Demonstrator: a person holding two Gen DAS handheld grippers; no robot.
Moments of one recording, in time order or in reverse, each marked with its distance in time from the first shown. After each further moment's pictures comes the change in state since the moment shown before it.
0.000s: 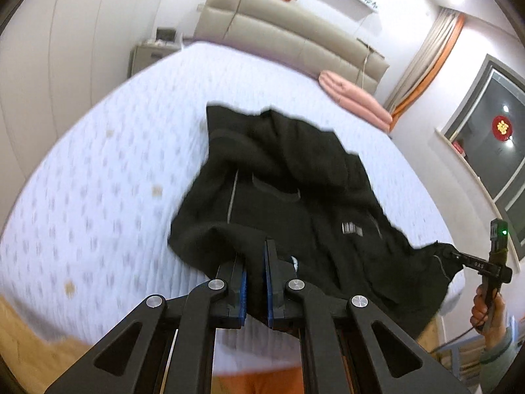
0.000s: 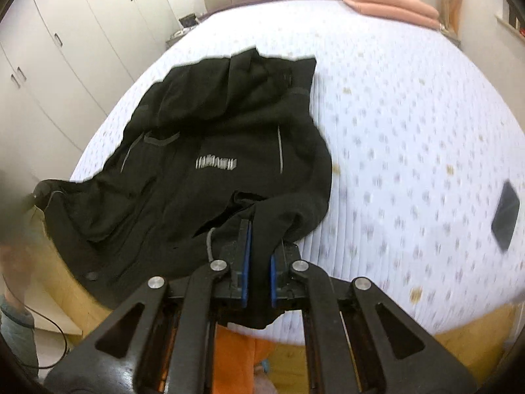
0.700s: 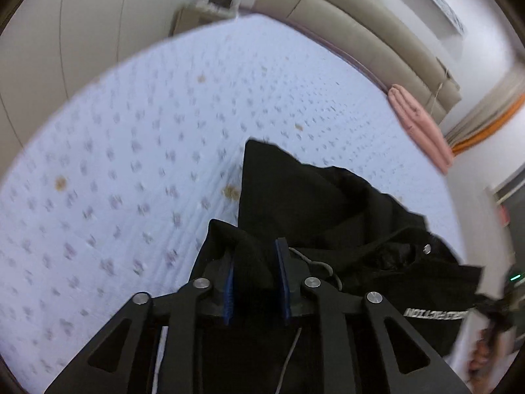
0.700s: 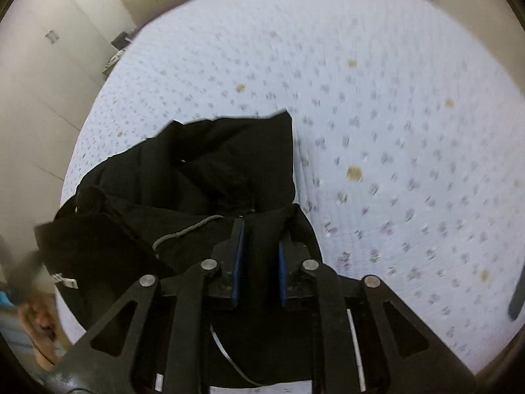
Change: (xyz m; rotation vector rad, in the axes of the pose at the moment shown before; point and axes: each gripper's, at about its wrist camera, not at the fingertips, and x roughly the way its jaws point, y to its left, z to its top) left arm 0.227 0.073 0.176 -0.292 0.123 0.088; right arm 0.166 -0.076 0.204 0.300 0.146 -0.022
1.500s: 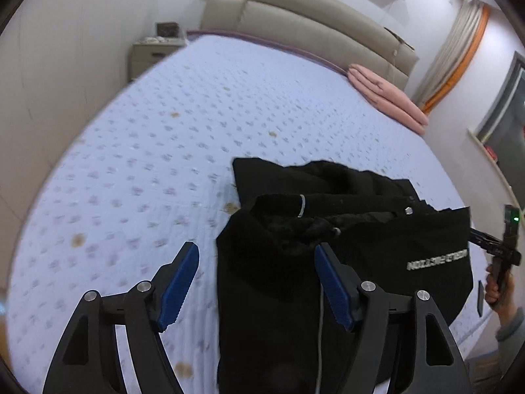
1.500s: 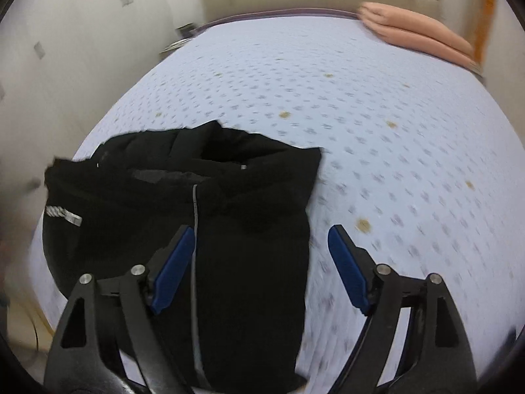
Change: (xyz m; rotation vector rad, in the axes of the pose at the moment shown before) left arm -0.025 -0.005 0.000 0.322 -0.043 -0.025; right arm 0.007 0.018 -0.012 -0.438 -0.158 0.058
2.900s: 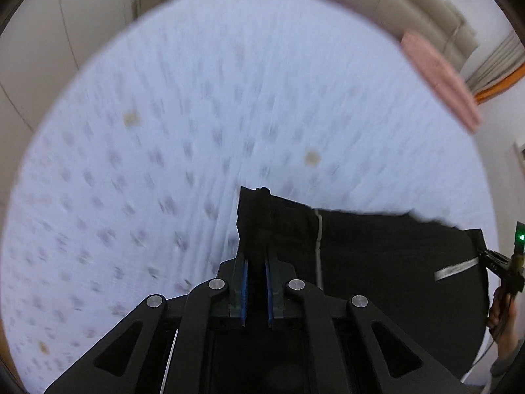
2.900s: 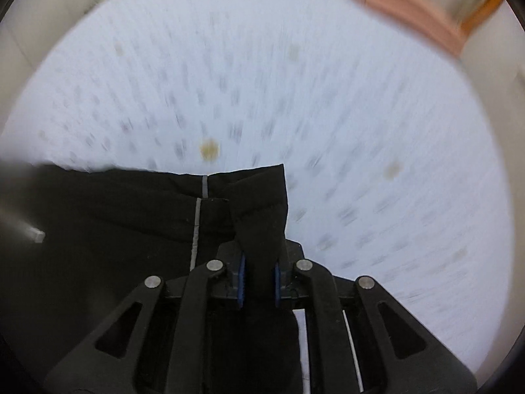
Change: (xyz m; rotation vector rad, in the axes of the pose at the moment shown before) left arm 0.195 0.008 0.140 -0.115 0.302 0.154; right arm 0.180 -0.047 0.125 0.126 0.338 -0.306
